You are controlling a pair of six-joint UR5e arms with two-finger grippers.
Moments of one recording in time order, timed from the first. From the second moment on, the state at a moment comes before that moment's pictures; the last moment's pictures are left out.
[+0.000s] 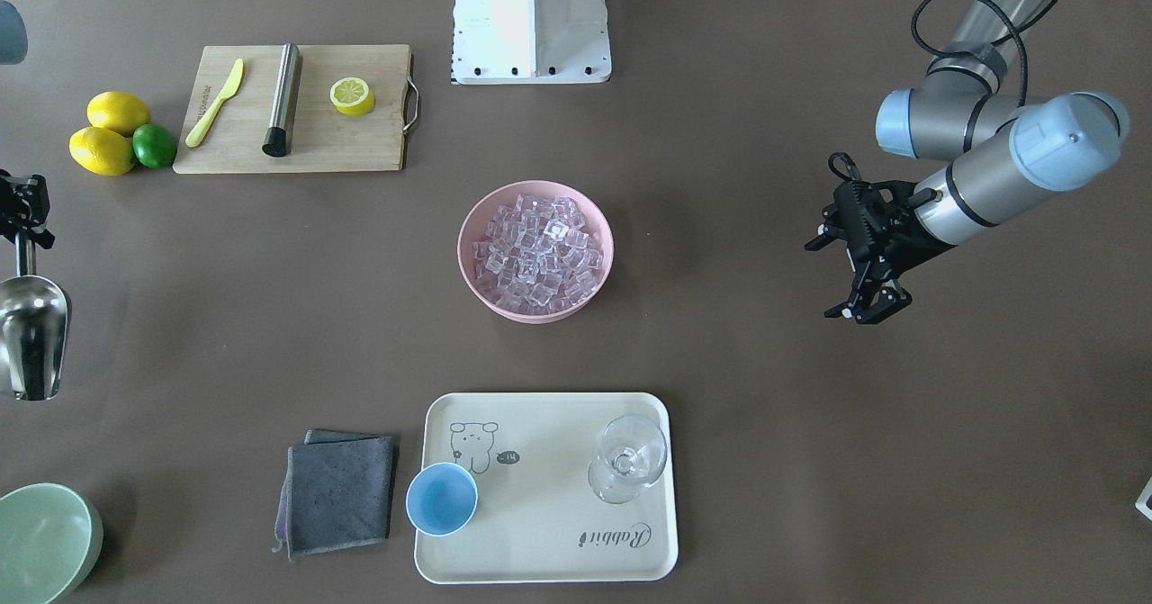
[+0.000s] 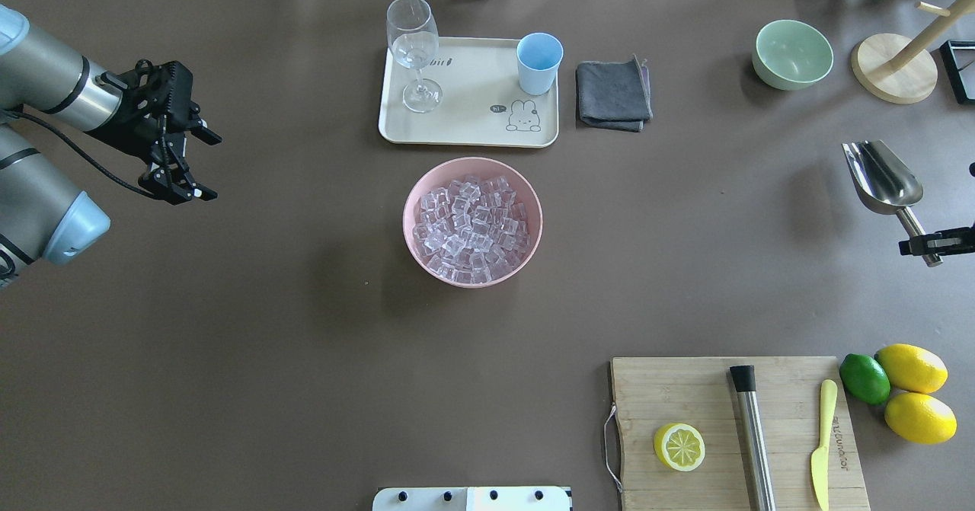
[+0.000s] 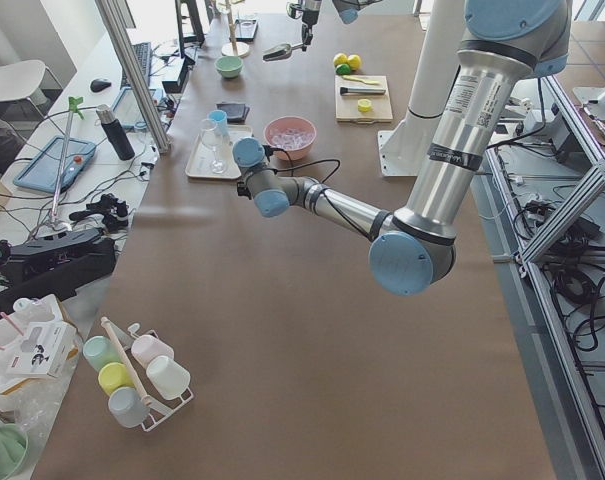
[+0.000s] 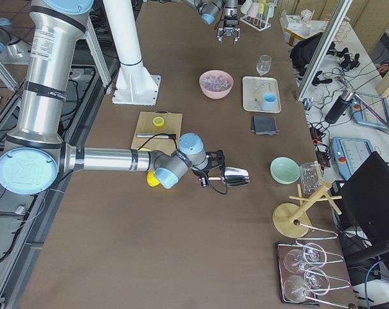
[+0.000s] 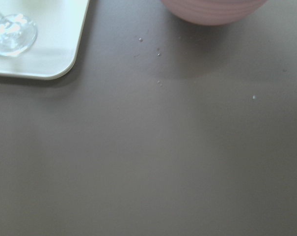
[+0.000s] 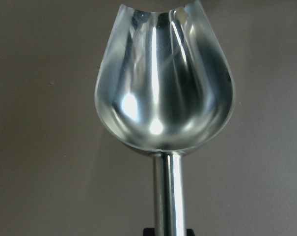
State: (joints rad) left arm -0.94 -1.91 -1.53 -2.23 -2.40 0.44; right arm 1.05 -1.79 1.82 -0.87 2.14 0.59
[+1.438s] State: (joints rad) left arm -0.60 -2.03 -1.60 -2.29 -2.06 0.16; right arm 0.88 -1.20 2.18 -1.94 2.13 -0.04
